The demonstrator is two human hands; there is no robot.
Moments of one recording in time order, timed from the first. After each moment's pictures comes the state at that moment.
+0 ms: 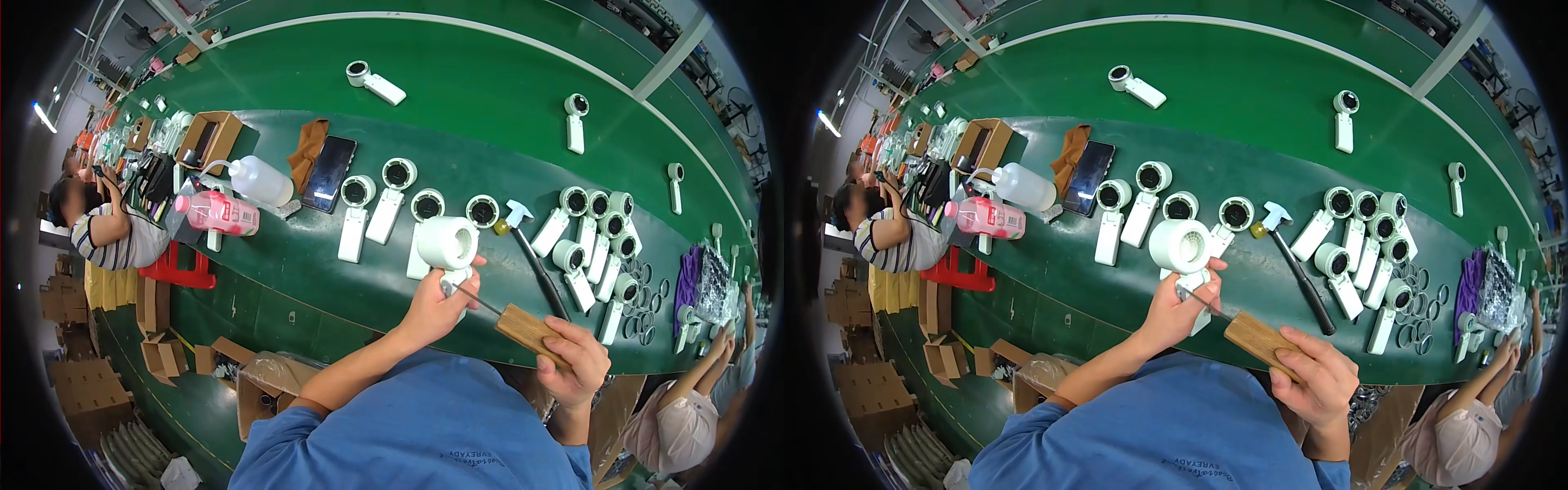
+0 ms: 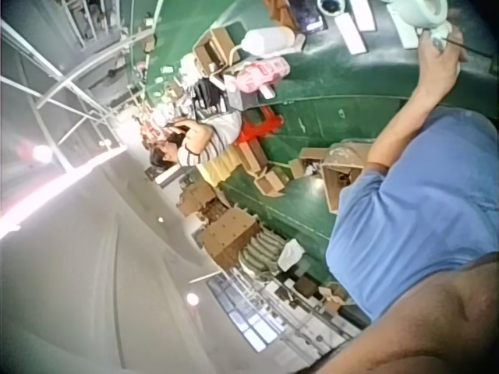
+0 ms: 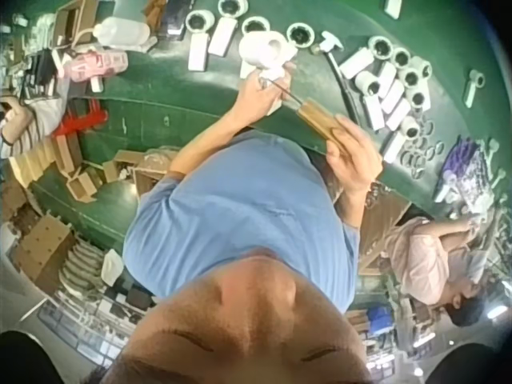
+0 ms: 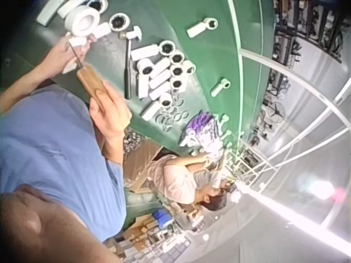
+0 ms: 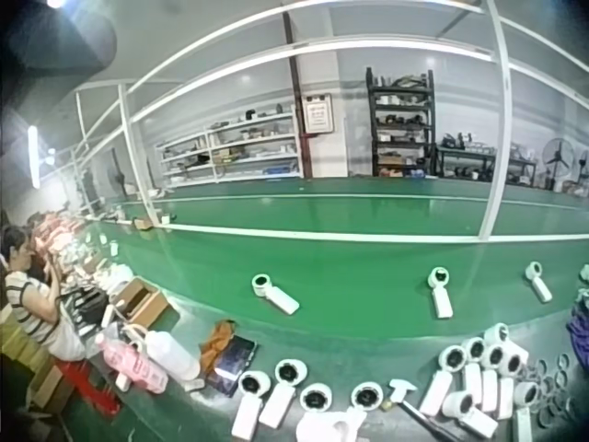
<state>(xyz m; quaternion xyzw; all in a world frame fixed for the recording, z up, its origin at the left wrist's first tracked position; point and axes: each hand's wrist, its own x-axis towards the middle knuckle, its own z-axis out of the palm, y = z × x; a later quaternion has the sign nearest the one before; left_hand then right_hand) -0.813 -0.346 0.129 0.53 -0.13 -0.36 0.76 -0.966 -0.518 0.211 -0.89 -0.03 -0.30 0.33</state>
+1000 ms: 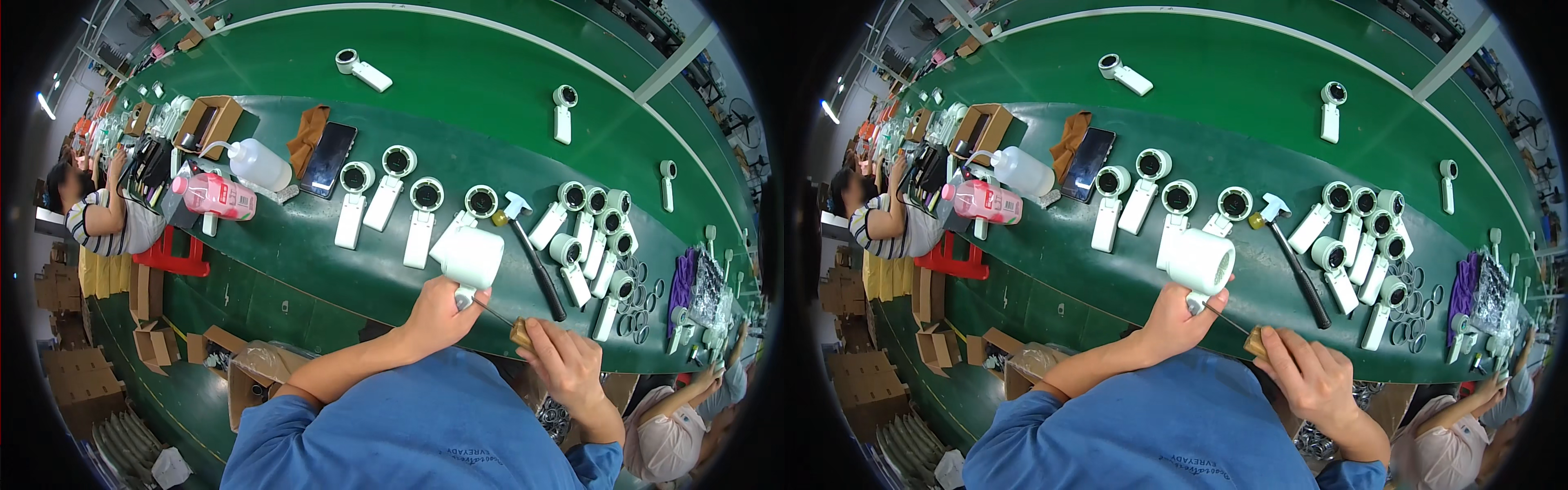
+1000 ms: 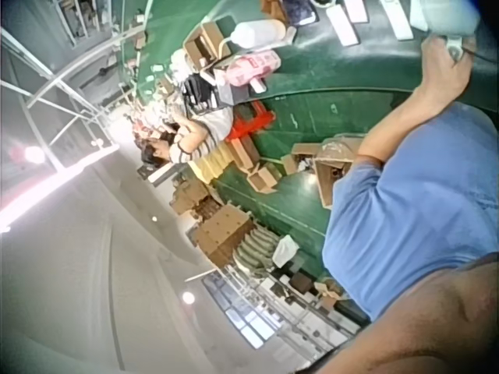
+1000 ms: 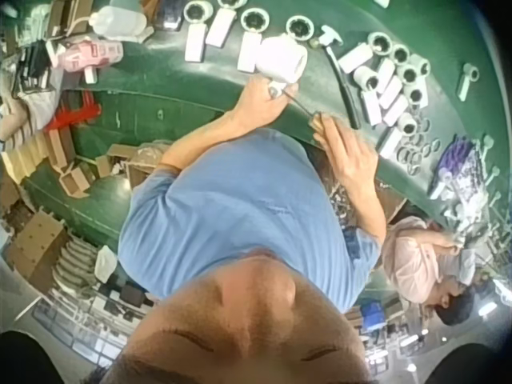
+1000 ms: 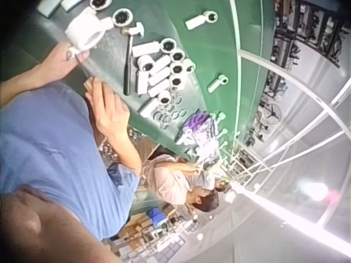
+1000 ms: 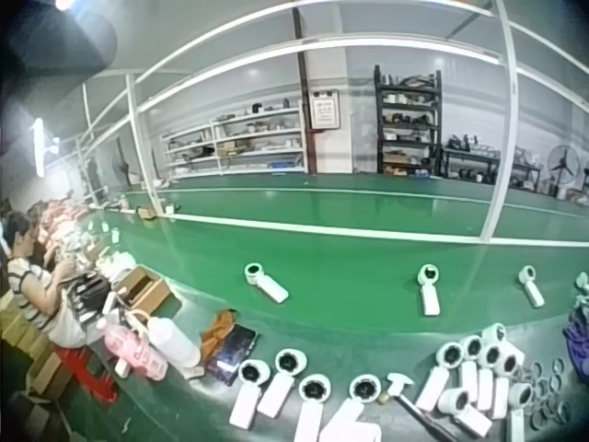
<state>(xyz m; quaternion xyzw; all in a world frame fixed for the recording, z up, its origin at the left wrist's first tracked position) -0.838 -0.345 0.138 0.69 -0.25 -0.18 0.66 -0.976 -0.519 0.235 -0.98 -0.10 -0.11 0.11</state>
